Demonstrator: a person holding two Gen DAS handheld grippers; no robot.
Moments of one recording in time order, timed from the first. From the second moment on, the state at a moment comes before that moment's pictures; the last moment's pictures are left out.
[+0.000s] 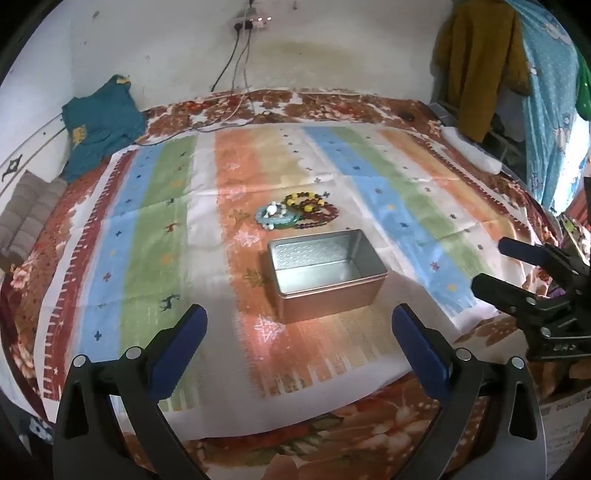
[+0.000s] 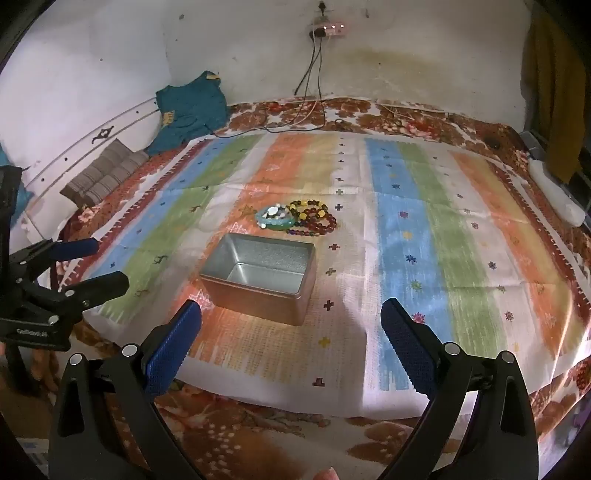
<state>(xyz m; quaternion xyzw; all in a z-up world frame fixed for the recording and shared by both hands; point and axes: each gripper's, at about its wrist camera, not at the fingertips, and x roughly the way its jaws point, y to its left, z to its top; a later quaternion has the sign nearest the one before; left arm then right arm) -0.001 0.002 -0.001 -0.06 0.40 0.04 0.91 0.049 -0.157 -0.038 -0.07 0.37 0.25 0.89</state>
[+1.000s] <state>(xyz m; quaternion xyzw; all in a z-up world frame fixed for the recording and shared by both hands) -0.001 0.015 -0.007 -0.08 0.42 0.03 0.90 0.050 -0.157 -0.042 -0.08 0.38 0.25 0.89</state>
